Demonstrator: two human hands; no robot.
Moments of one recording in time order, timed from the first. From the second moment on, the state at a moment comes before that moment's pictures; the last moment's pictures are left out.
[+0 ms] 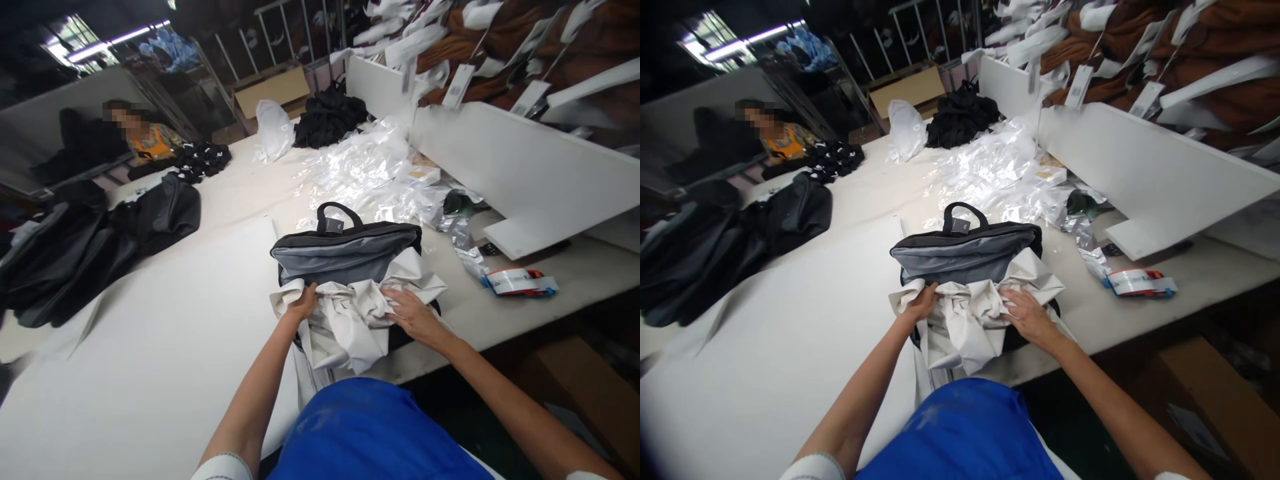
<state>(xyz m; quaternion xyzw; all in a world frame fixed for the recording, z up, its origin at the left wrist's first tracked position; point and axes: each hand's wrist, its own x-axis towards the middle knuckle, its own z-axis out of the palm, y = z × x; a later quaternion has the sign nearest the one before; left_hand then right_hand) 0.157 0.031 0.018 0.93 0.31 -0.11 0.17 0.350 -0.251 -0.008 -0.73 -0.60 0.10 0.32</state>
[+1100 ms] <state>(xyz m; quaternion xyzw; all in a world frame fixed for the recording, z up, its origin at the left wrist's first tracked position) 0.097 -0.075 -0.003 0.96 0.22 -0.05 0.17 0.370 -0.207 -0.017 -0.85 -0.43 -0.04 0.30</state>
